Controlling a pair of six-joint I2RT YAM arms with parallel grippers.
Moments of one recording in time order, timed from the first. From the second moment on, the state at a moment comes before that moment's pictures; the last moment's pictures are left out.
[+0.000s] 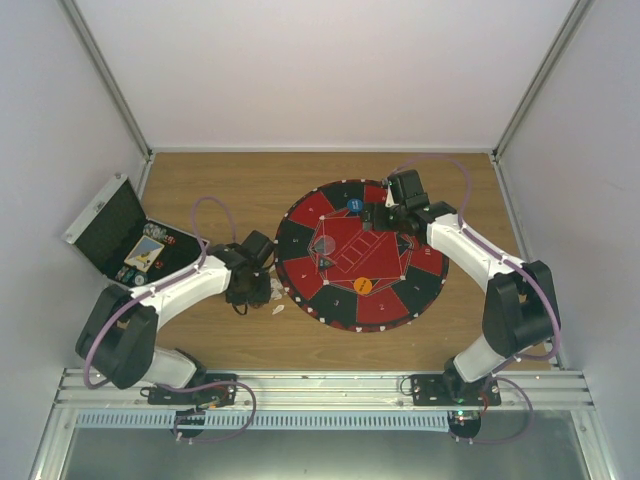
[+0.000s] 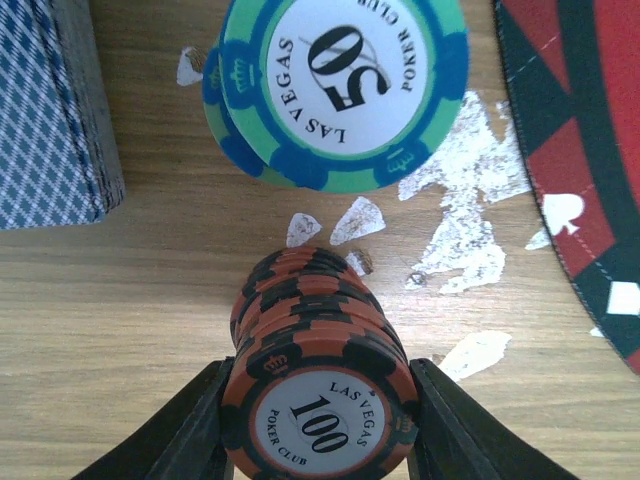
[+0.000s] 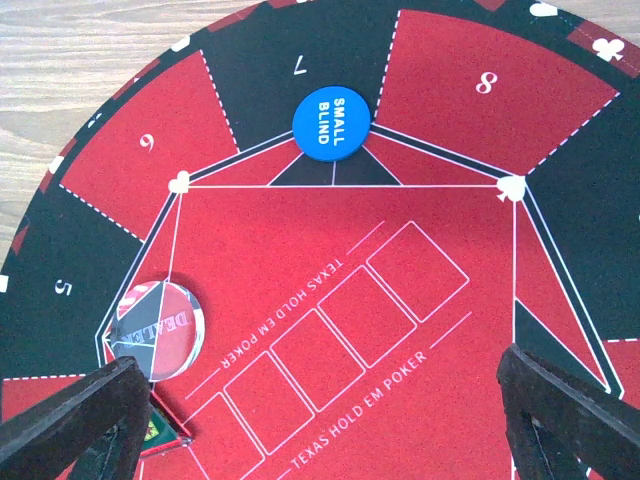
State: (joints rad) left arm -0.55 1.42 0.82 -0.81 -0.03 -0.64; right arm 0.38 1.59 1.17 -0.45 -0.03 0.32
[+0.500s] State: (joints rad) left arm -0.56 1.35 0.96 -0.89 -0.03 -0.62; right arm 0.38 1.59 1.17 -0.45 -0.02 0.32
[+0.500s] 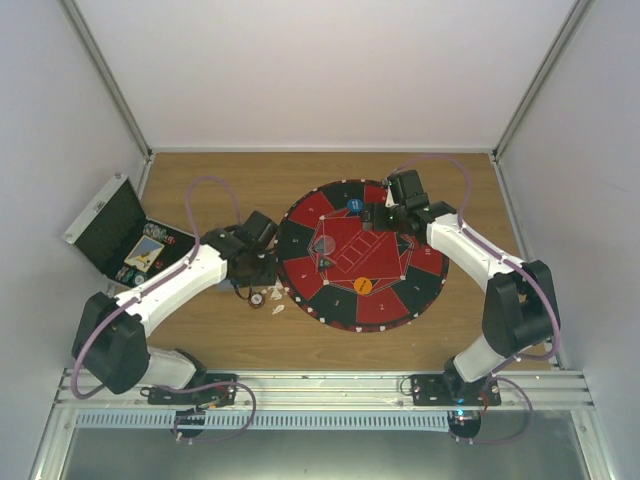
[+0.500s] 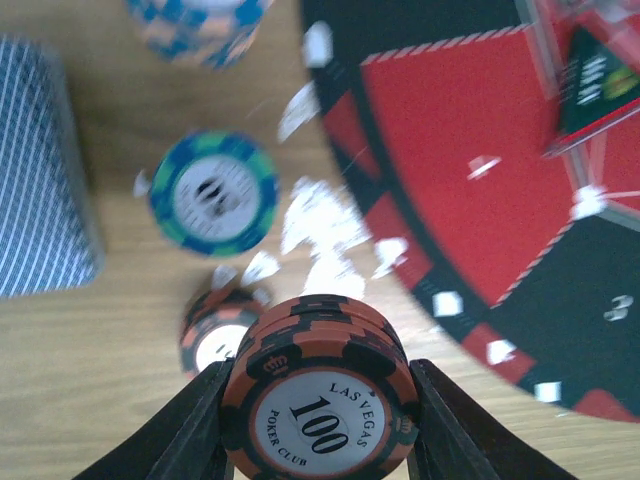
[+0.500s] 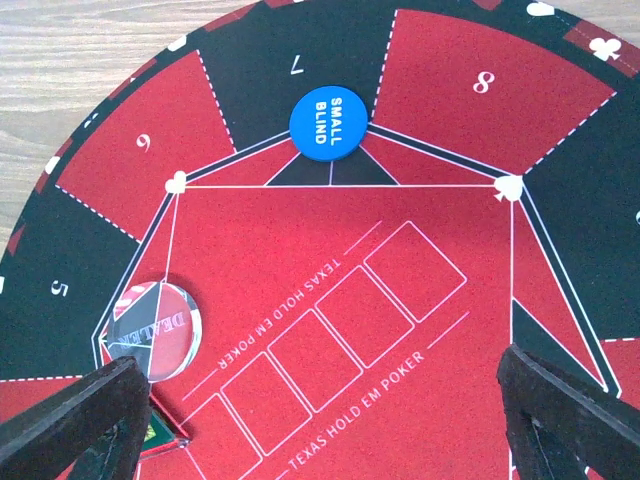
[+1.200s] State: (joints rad) left arm -0.59 1.88 1.46 -0.80 -0.01 -0.41; right arm 0.38 1.59 1.17 -0.45 0.02 0.32
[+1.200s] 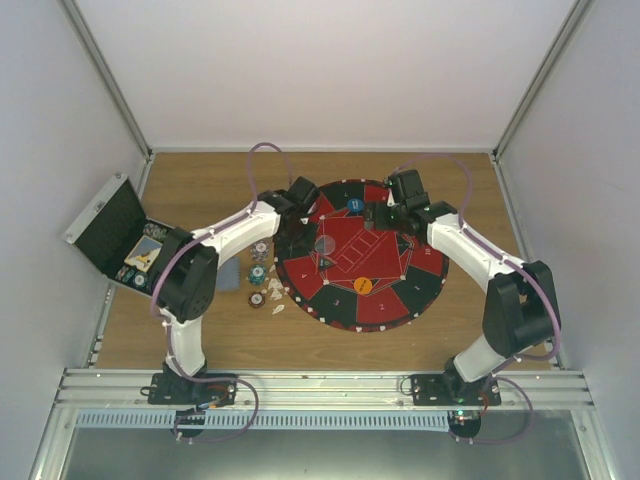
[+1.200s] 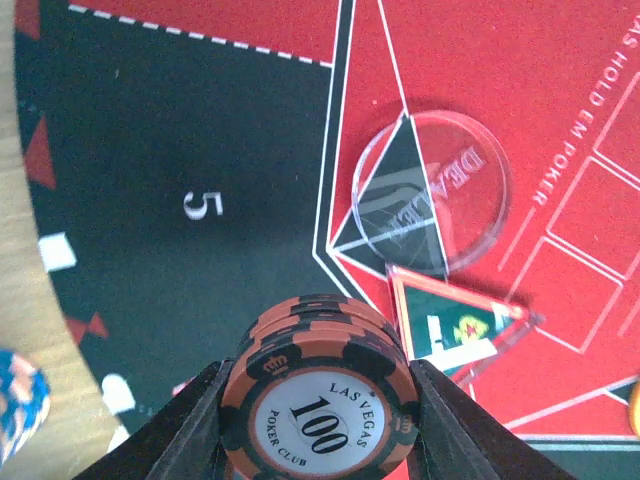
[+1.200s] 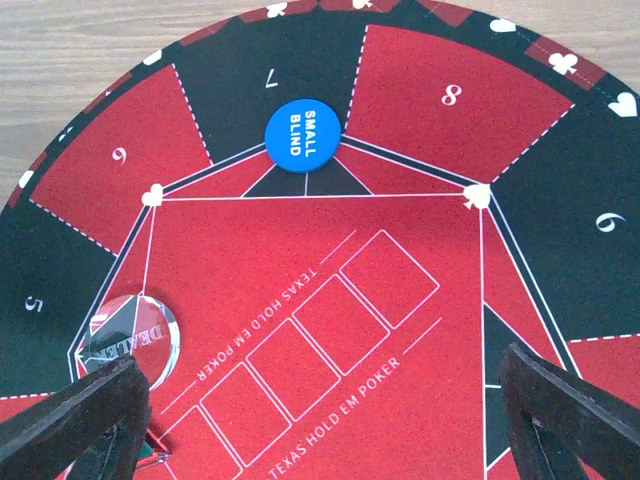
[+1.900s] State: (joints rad) left arm -0.52 2.11 1.59 -0.74 0.05 -0.32; right arm 0.38 1.57 1.17 -0.46 0.09 0.31
